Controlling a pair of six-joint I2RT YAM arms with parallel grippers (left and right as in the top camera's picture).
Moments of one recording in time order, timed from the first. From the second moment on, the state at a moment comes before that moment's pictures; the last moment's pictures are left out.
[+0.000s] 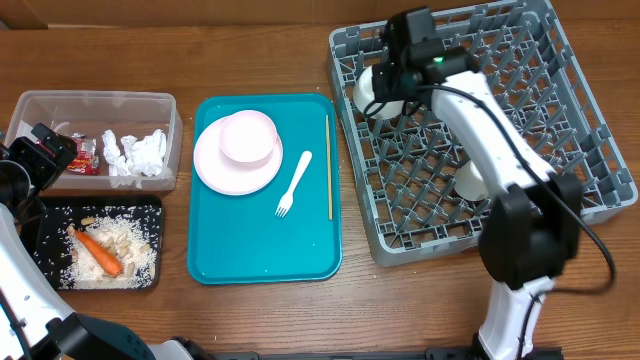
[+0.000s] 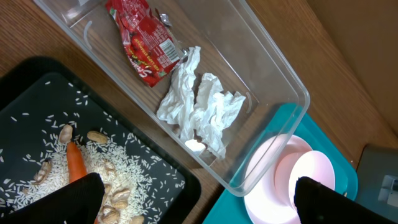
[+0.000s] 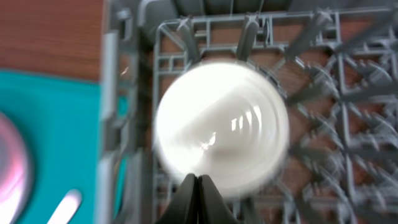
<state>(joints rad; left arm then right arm) 0.73 1.53 1.47 -0.99 0.36 -0.20 0.29 2.03 1.85 -0.84 -0.04 0.15</state>
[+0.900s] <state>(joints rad) 0.73 1.53 1.47 -0.99 0.36 -0.20 0.40 1.95 1.62 -0.99 -0.29 0.15</state>
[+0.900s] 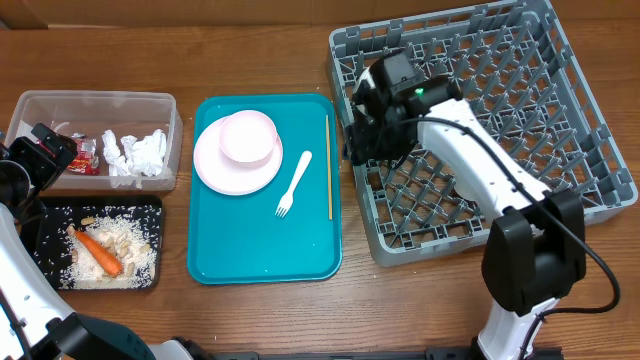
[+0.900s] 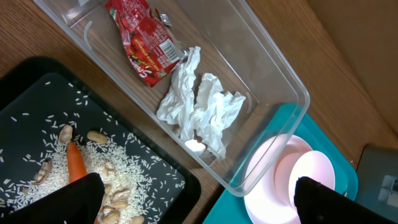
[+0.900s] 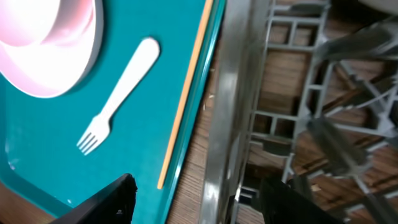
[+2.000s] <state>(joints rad) 0.73 1.53 1.47 -0.99 0.36 -0.20 0.42 1.95 1.57 -0.83 -0.22 0.15</state>
